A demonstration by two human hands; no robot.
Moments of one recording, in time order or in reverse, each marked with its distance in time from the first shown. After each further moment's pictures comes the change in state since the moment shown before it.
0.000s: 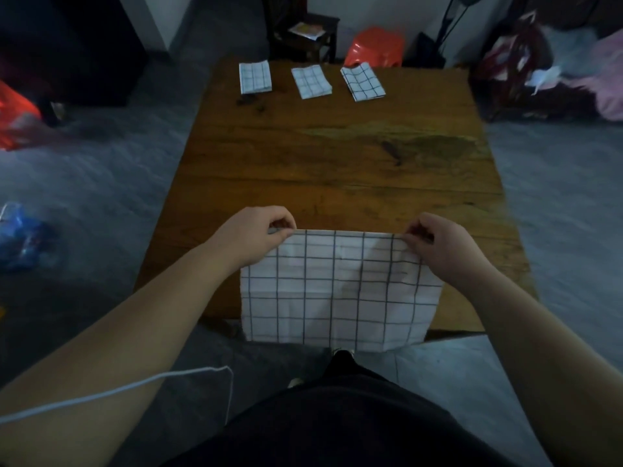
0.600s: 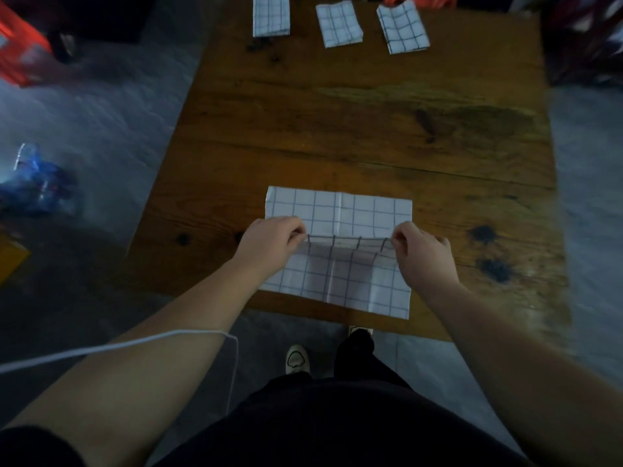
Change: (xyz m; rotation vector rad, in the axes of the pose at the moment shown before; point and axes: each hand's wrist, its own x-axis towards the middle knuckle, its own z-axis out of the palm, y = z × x) left_hand 0.049 -0.041 0.097 0.112 0.075 -0.073; right_hand 0.064 0.061 0.086 -0.313 -0.064 -0.060
